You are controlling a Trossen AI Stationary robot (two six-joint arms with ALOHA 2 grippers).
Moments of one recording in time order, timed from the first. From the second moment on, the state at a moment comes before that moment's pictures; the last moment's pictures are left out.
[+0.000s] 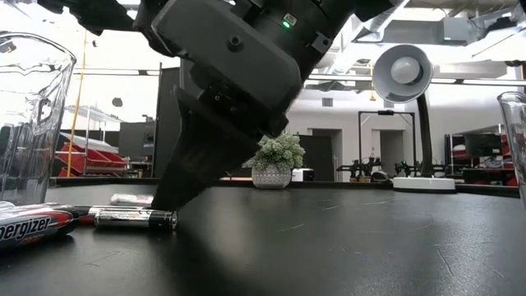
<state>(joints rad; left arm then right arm) -0.62 0.79 0.66 -0.35 -0.75 -0.22 0.41 2.28 1.70 -0.35 0.24 0.24</state>
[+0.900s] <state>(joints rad) -0.62 0.79 0.66 -0.37 -0.75 -0.22 0.41 2.22 1.87 -0.61 0.37 0.11</state>
